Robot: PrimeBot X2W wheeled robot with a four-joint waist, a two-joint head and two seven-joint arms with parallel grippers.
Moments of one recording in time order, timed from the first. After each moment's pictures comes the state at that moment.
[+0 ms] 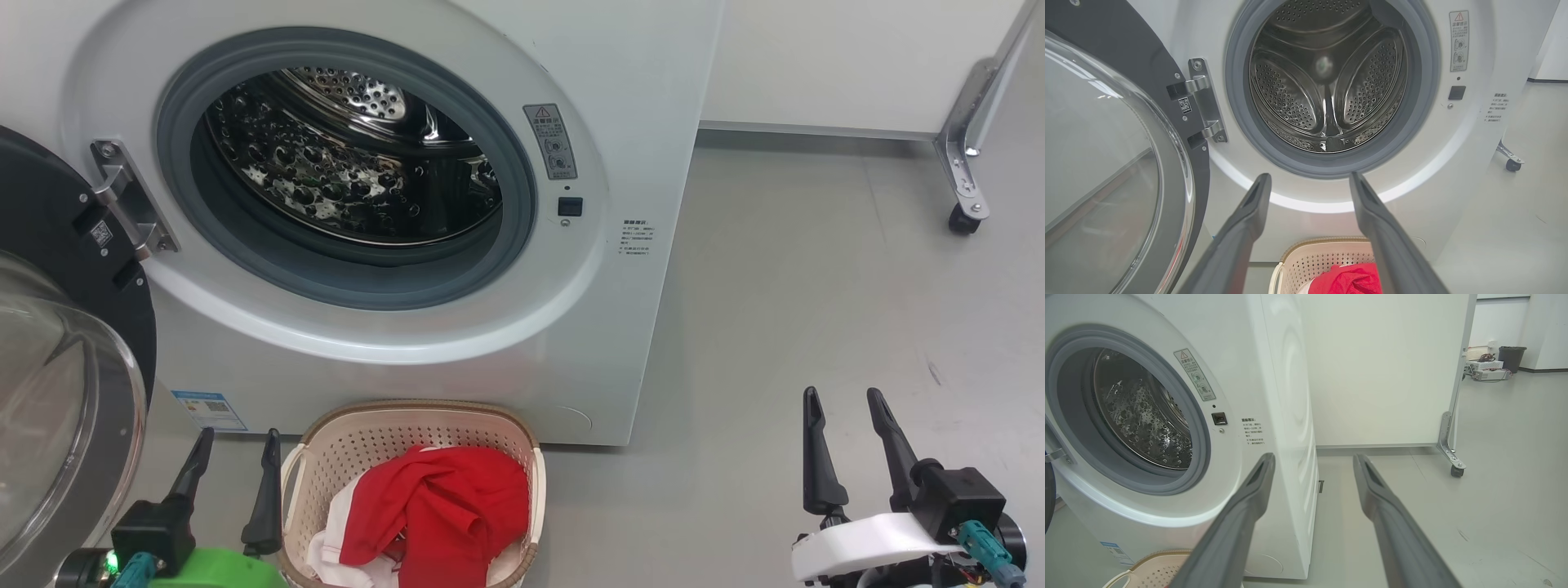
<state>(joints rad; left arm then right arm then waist) 0.02 0.10 -0.07 0.25 -0.28 -0.07 -0.25 0.12 -0.04 0.11 0.06 0.29 -0.03 -0.25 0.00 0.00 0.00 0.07</state>
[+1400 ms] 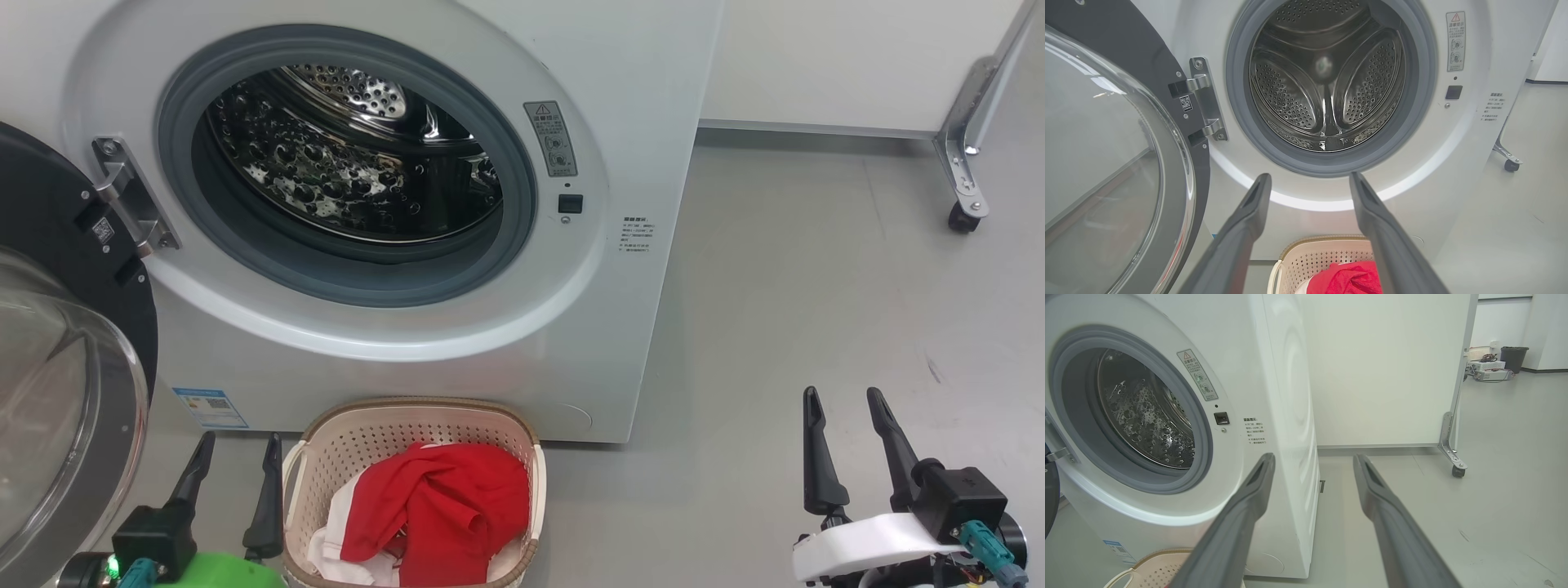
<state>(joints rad) 0.03 0.07 -0.05 0.24 -0.25 -0.09 -0.25 0.12 -0.04 0.10 0.06 0.29 -0.01 -0.25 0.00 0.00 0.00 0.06</state>
